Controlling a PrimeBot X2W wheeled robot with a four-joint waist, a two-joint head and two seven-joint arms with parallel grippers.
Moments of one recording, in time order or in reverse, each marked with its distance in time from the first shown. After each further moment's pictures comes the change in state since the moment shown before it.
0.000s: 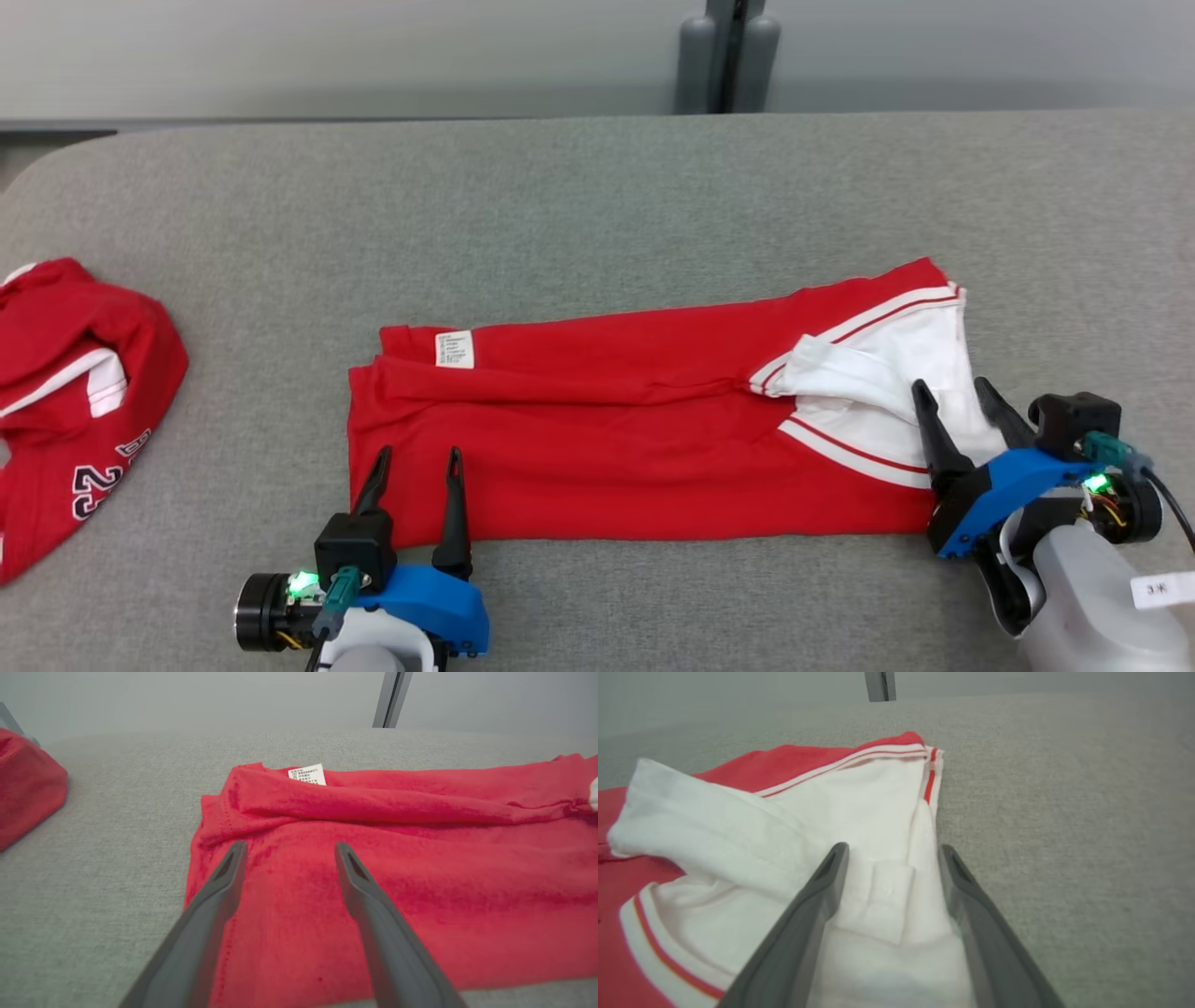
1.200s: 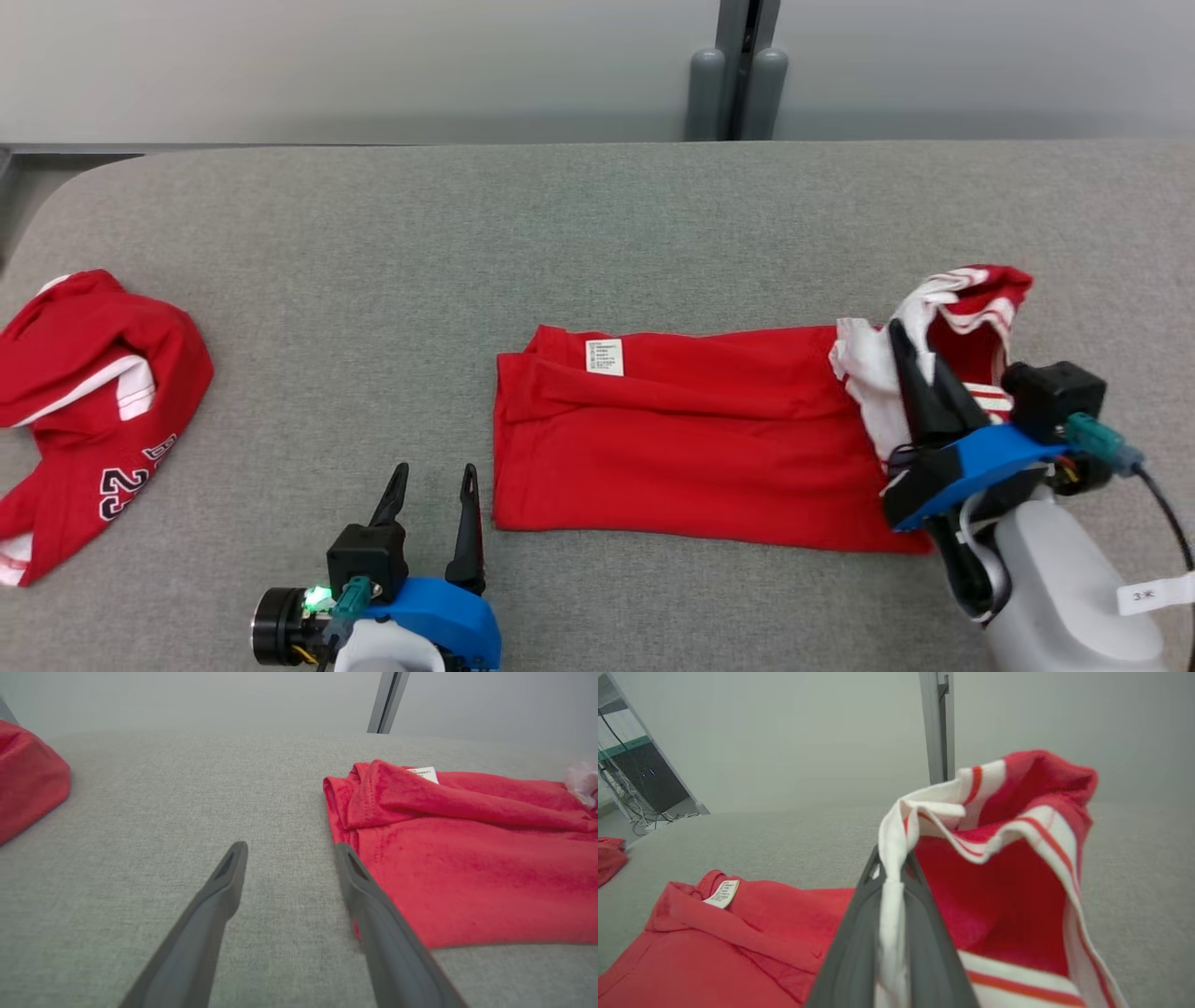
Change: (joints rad) left arm -0.004 0.000 -0.038 0.027 -0.047 -0.006 0.000; right arm 0.034 0.010 0.051 -0.253 0.070 0.000 -0.003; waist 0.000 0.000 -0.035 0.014
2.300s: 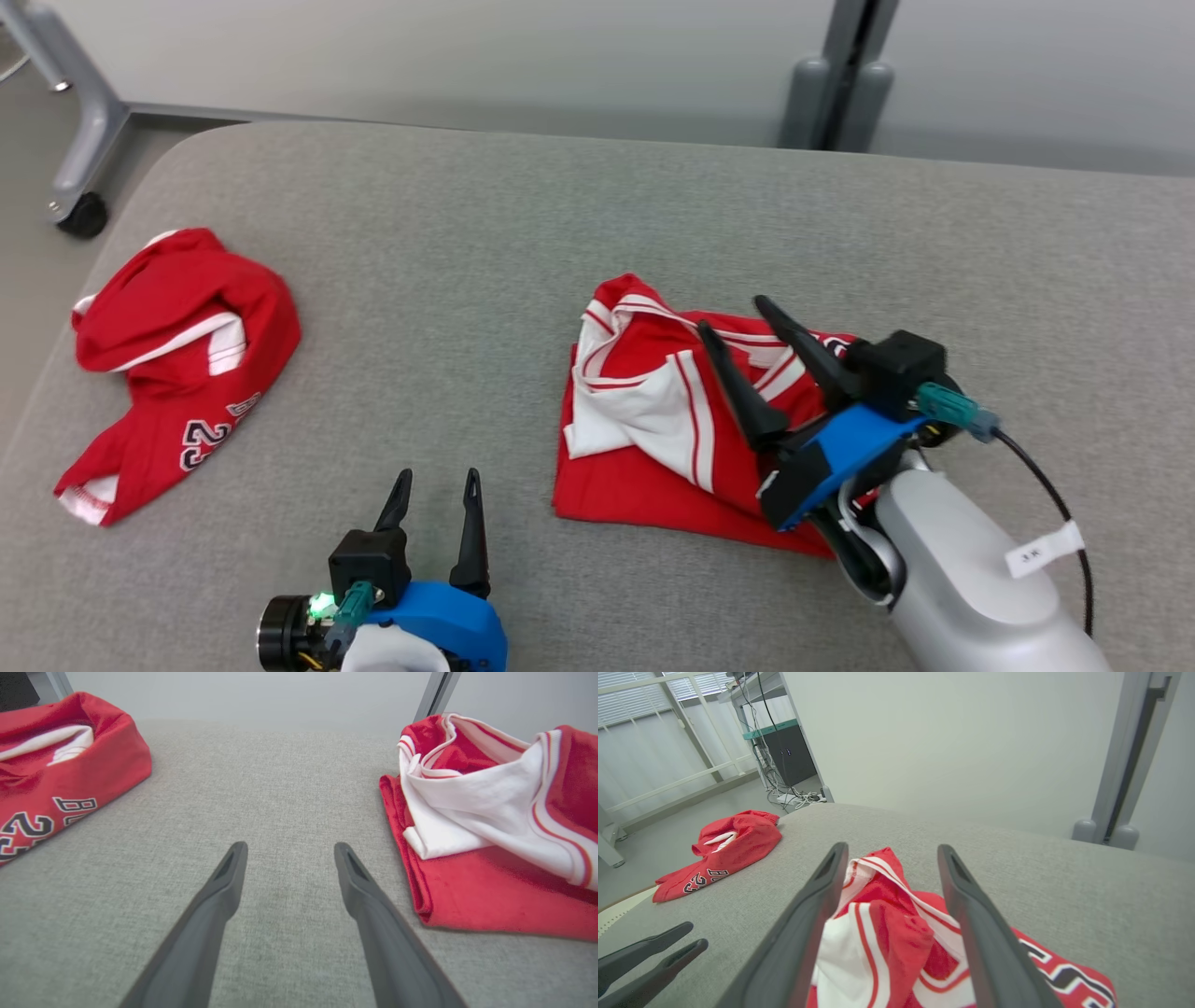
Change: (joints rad) left arm 0.016 0.000 -0.032 -0.010 -0.049 0.023 0.000; right arm -0.138 0.053 0.372 0.001 0.115 0.000 0.000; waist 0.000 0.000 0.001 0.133
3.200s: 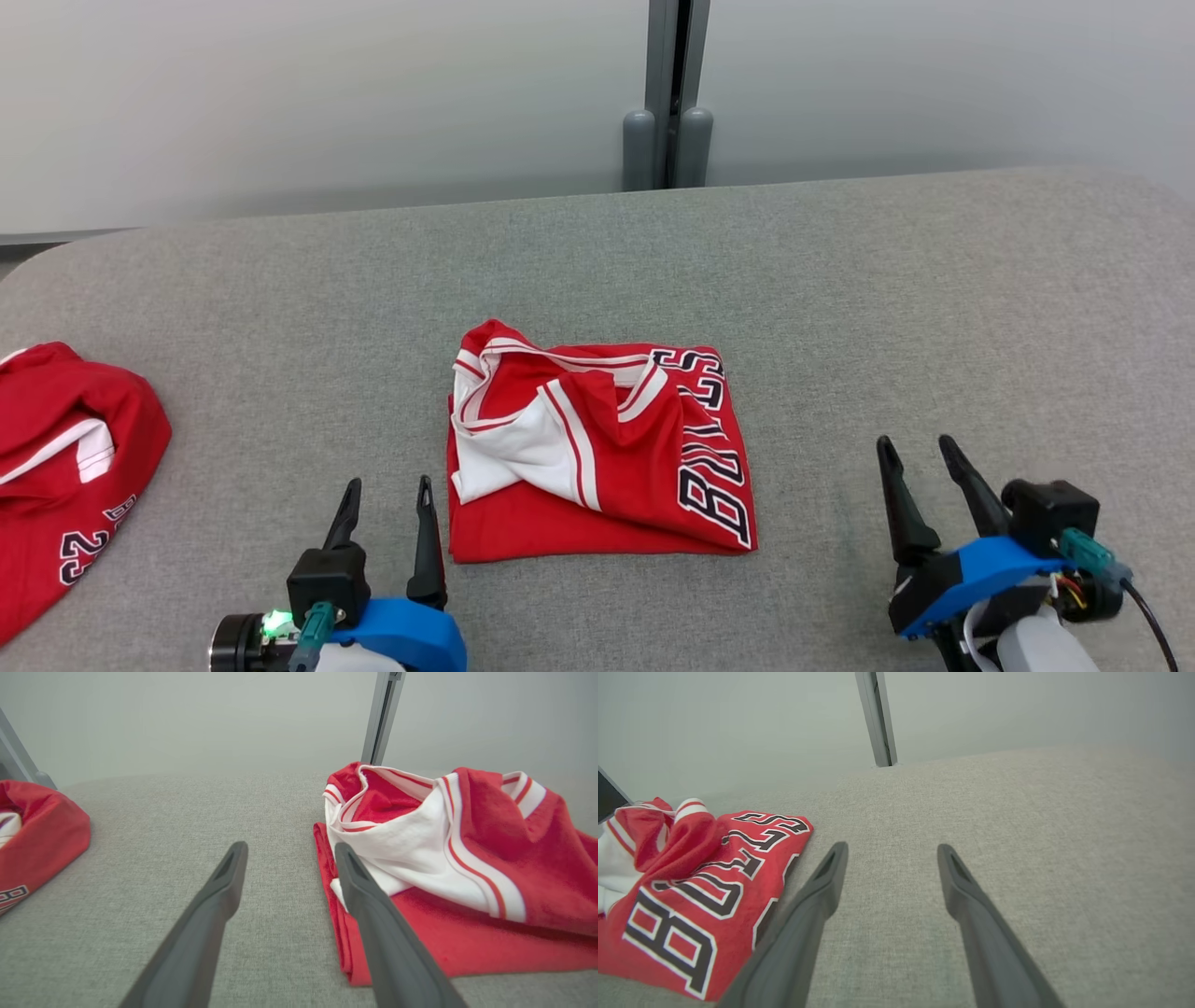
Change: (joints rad) left arm 0.049 0.000 0.131 -0.051 0.119 -0.014 0.000; right arm 0.325 0.051 -0.489 -0.028 -0.247 0.000 -0.001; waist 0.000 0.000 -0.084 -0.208
